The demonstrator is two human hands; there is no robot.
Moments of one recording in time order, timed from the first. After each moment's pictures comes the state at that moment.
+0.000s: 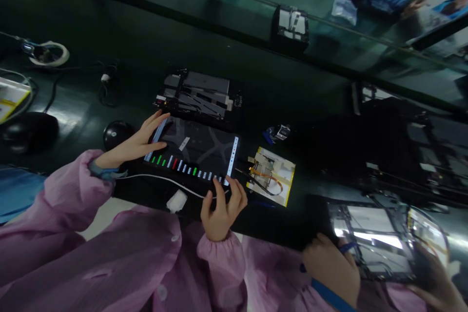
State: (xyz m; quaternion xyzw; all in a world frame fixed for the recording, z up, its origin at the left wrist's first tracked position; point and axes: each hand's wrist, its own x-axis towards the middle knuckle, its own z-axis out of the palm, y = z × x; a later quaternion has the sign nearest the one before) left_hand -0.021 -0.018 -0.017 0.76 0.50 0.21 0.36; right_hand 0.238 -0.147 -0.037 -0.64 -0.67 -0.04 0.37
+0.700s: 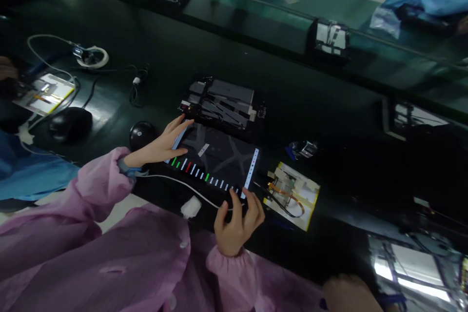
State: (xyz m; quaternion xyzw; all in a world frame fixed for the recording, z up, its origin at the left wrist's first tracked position) left_hand -0.017 -0.016 -0.017 0.76 0.52 0.19 0.33; right_hand 0.238 -0.141 -0.041 -0.63 -0.68 -0.06 0.37
